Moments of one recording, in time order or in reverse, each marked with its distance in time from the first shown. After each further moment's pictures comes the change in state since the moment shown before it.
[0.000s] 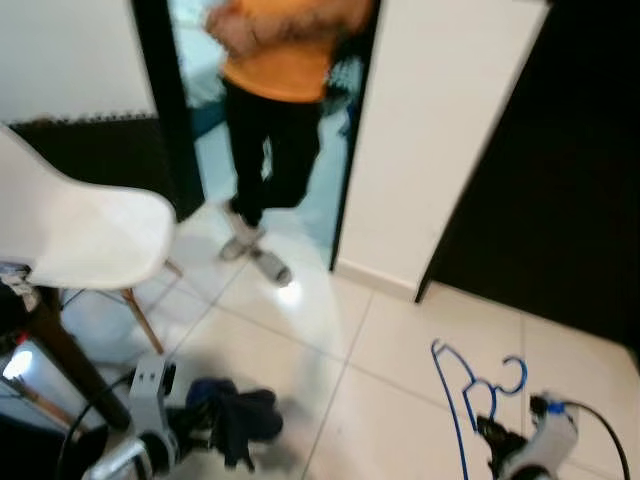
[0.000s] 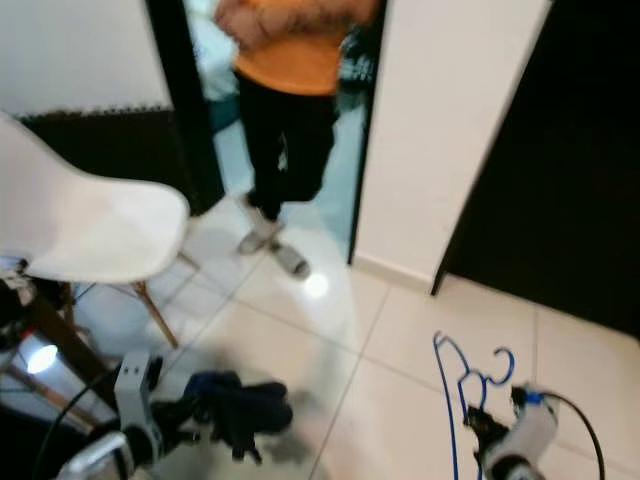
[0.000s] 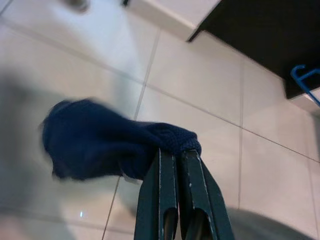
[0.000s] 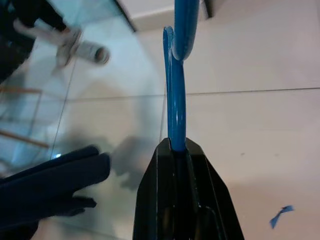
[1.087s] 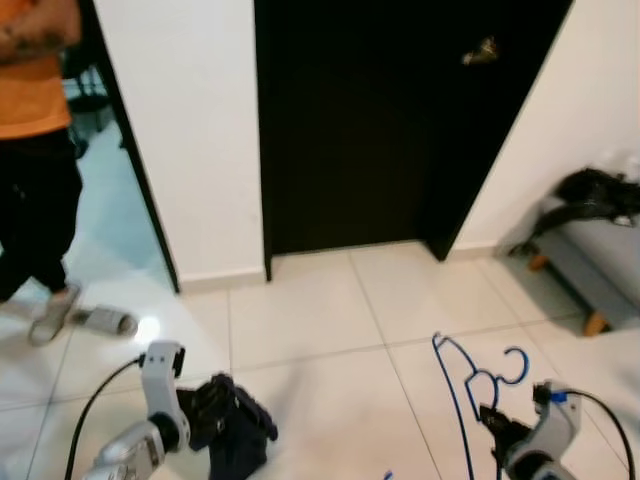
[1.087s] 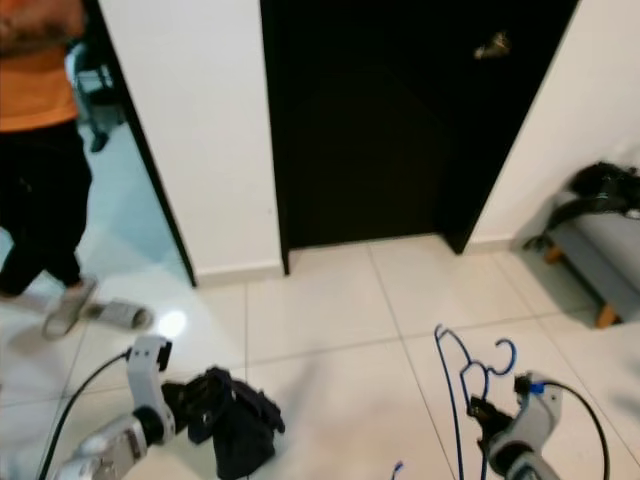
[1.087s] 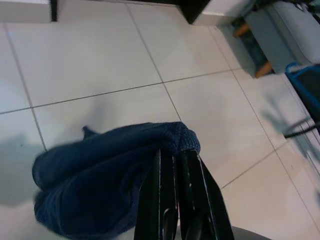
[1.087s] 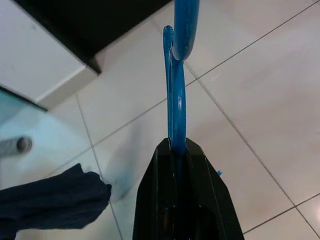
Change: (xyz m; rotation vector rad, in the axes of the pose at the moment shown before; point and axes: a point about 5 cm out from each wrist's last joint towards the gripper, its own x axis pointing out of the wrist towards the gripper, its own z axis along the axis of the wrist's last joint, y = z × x) left arm 0.010 -0.002 0.007 0.009 -0.022 -0.014; right arm 0.011 0.006 0.015 -0.019 -0.022 0.037
